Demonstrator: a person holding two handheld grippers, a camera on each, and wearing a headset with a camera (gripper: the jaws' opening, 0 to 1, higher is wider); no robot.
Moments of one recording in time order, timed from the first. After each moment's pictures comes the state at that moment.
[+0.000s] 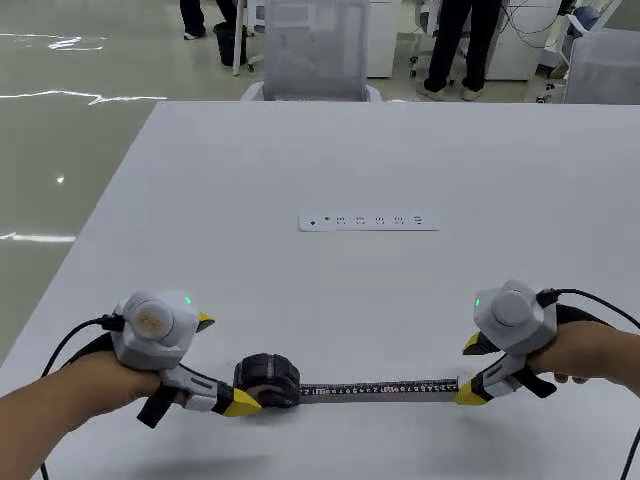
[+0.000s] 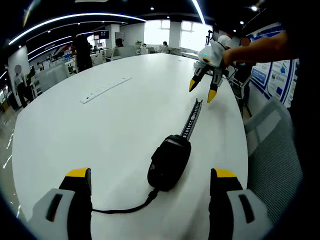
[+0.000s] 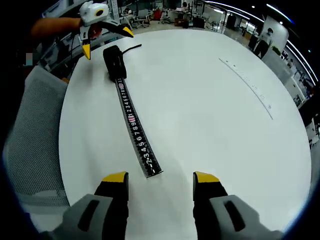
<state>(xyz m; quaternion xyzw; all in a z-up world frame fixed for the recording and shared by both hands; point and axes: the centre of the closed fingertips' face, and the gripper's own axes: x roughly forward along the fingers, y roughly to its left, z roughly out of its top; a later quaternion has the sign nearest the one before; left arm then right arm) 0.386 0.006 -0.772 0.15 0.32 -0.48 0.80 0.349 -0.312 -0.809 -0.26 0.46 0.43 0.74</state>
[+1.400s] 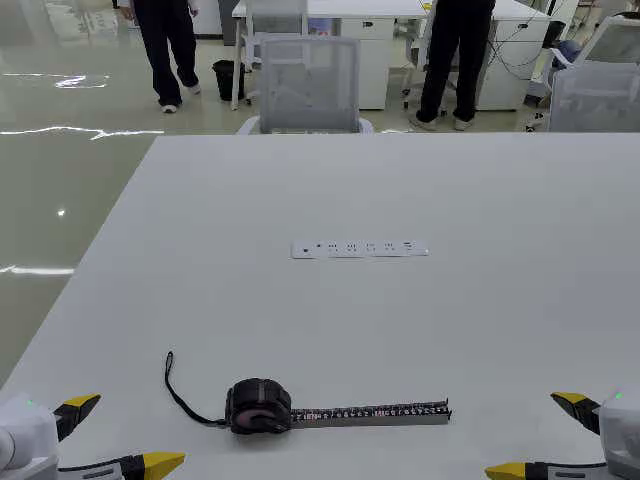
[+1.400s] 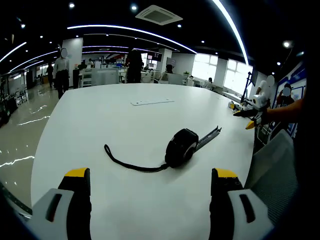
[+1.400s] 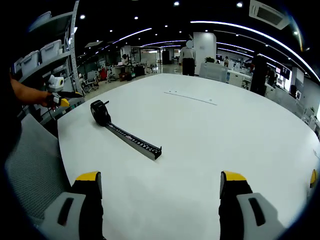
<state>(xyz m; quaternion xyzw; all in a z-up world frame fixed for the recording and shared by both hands) 0.335 0.097 -0.740 0.03 0.25 -0.33 0.91 0.274 -0.357 -0.761 -0.07 0.30 0.26 0.91</state>
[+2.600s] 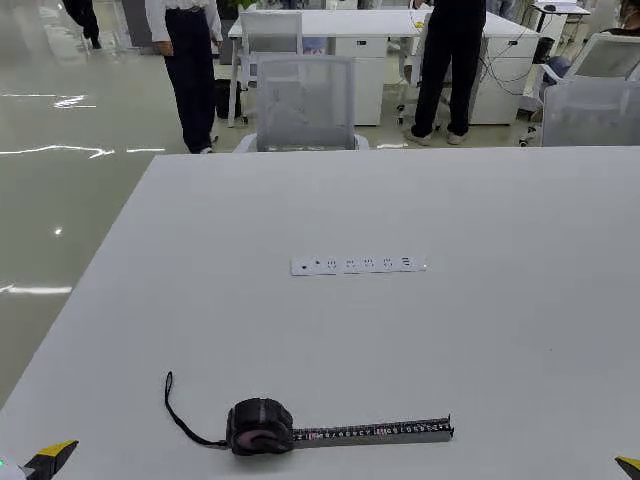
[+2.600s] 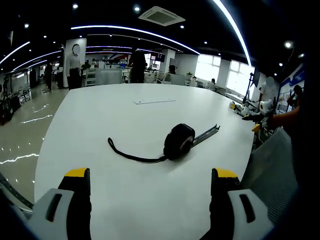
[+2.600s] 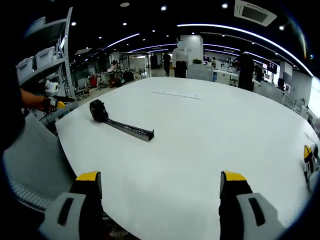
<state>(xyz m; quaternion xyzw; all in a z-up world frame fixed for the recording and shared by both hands) 0.316 0.112 -0.740 0.03 0.25 -0.32 0.91 0.224 -0.394 -0.761 -0.05 0.29 0.22 0.93</state>
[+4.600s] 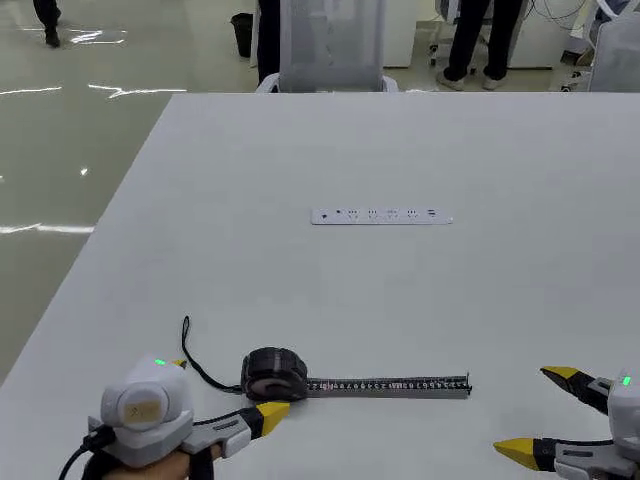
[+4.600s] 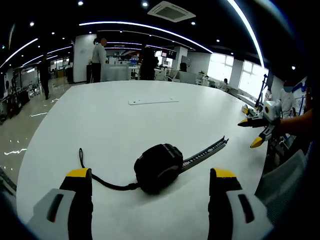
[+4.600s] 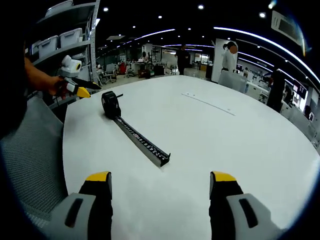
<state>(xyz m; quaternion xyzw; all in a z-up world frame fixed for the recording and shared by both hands) 0.352 0.001 -0.749 0.02 0.27 -0.26 0.93 0.301 -0.332 -0.775 -0.13 0.28 0.34 0.89</state>
